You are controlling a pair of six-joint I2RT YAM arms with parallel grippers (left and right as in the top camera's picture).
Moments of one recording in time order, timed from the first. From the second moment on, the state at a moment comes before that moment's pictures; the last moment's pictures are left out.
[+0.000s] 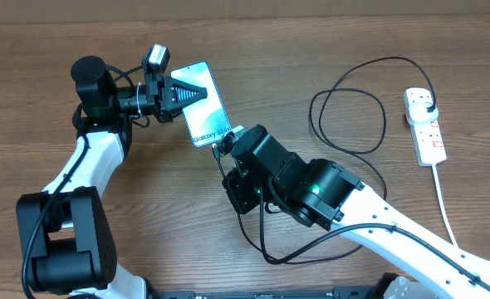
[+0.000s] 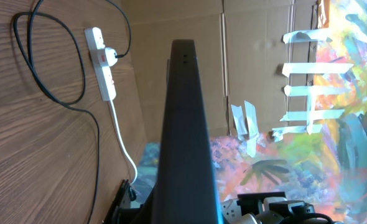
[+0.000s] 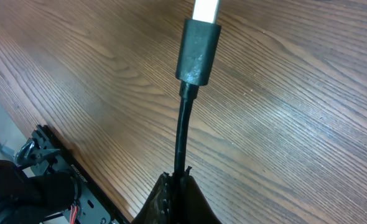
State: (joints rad) left arm 0.08 1.75 1.04 0.60 1.55 -1.33; right arm 0.91 1.44 1.30 -0.79 -0.15 0.38
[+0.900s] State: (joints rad) left arm 0.07 1.75 1.04 0.60 1.56 -1.20; right arm 0.91 1.46 1.30 -0.81 -0.13 0.37
